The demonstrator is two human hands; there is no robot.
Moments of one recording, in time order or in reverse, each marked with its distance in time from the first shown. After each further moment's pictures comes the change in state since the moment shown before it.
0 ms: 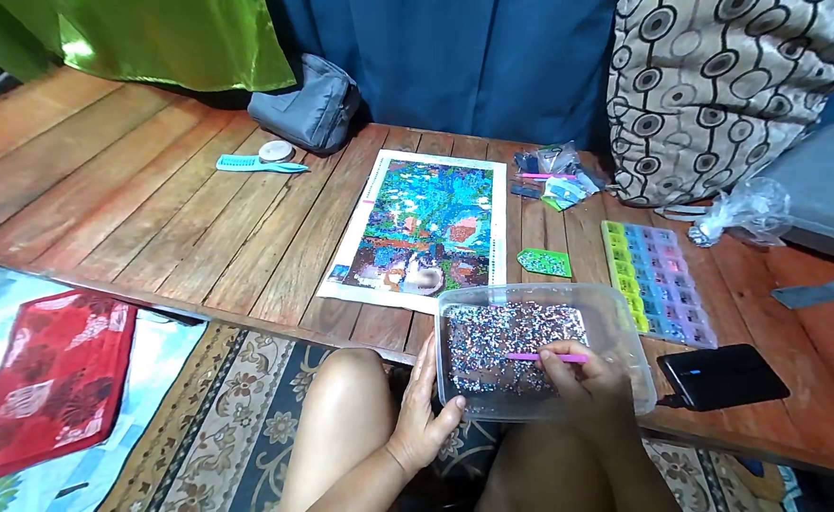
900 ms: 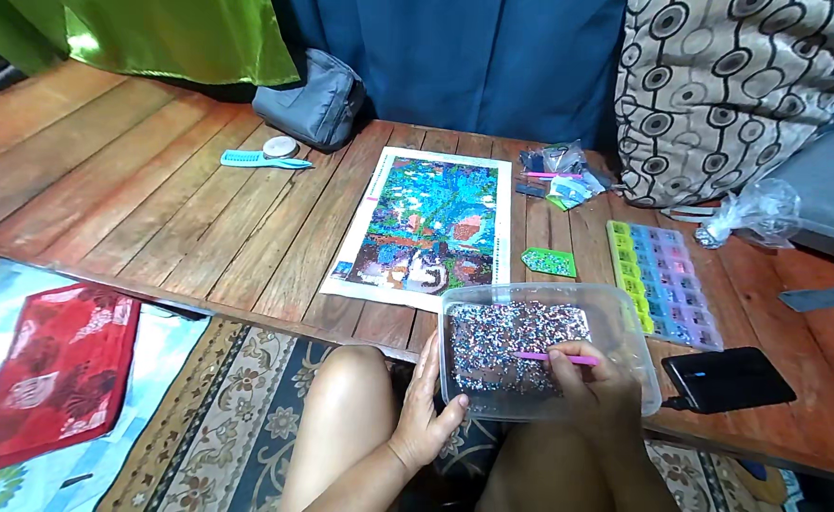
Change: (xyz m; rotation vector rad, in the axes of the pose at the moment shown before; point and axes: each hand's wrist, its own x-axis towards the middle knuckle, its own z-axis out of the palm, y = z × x) left_hand 0.001 0.002 -0.001 -0.003 -0.004 -0.015; right_hand -0.002 0.001 0.001 -0.056 0.060 -0.039
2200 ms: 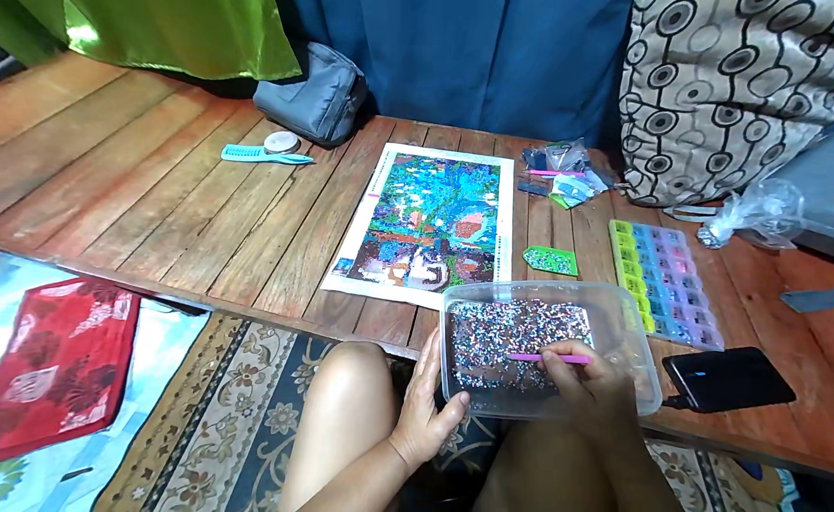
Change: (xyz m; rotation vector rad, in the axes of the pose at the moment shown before) left_hand 0.002 0.000 0.000 0.003 -0.008 0.009; right_hand 0.000 0.002 0.000 0.022 -0.081 -0.033
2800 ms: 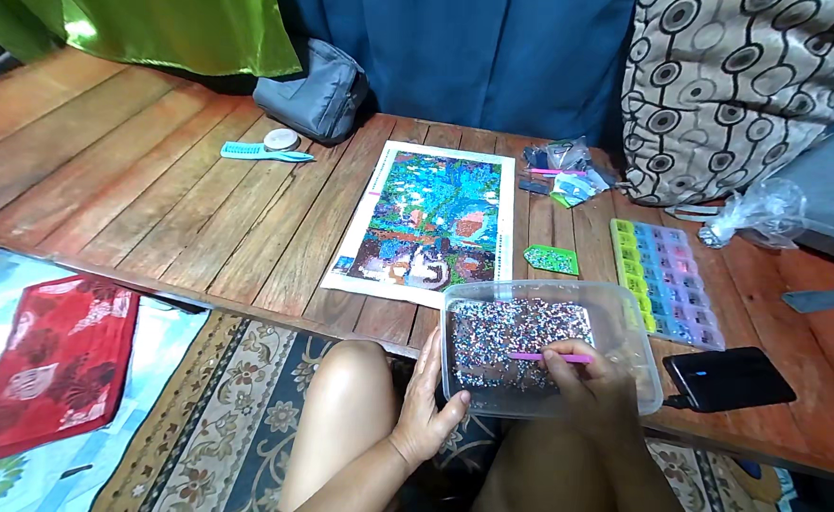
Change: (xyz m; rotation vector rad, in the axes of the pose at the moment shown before) left_hand 0.000 0.002 0.000 -0.003 -0.003 -0.009; right_hand 0.000 -0.001 -0.001 -0.014 0.000 0.006
